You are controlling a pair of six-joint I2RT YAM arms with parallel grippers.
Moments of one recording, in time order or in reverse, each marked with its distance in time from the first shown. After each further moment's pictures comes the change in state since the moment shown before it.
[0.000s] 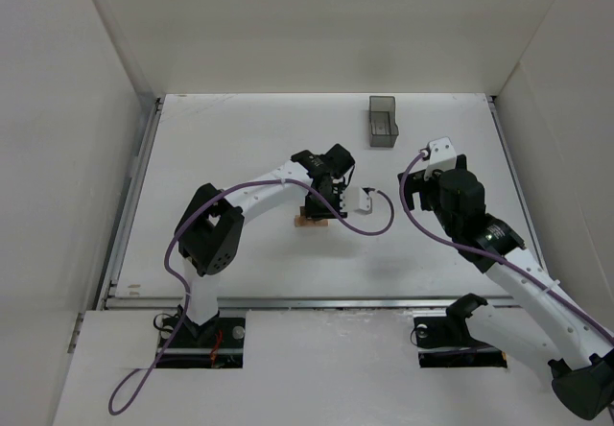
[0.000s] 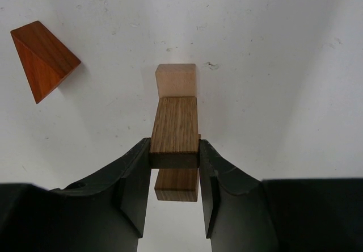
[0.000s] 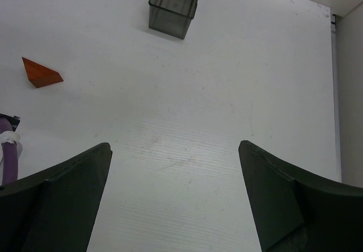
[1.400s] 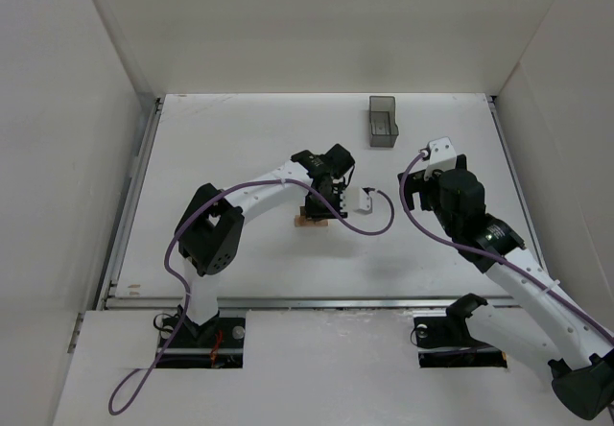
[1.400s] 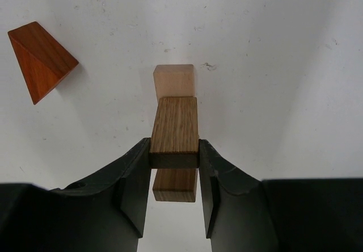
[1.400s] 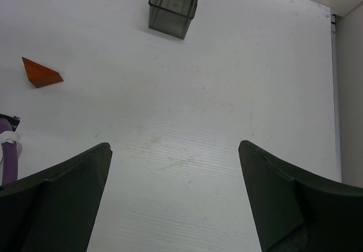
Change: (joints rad) left arm 0.000 0.000 0.000 -0.003 0.007 -0.003; right arm 0.000 0.000 0.000 0.000 0.000 0.000
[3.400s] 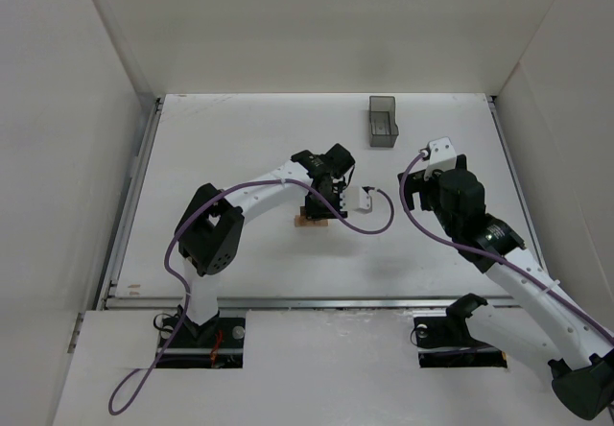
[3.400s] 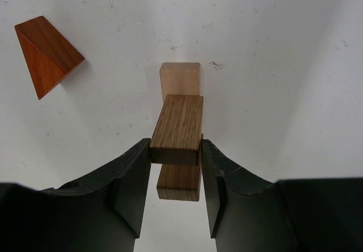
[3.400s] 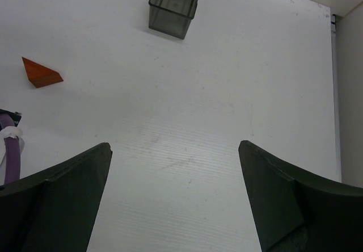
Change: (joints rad) left arm 0.000 0.000 0.000 0.010 -0.022 -0.017; right arm 0.000 0.000 0.000 0.000 0.000 0.000
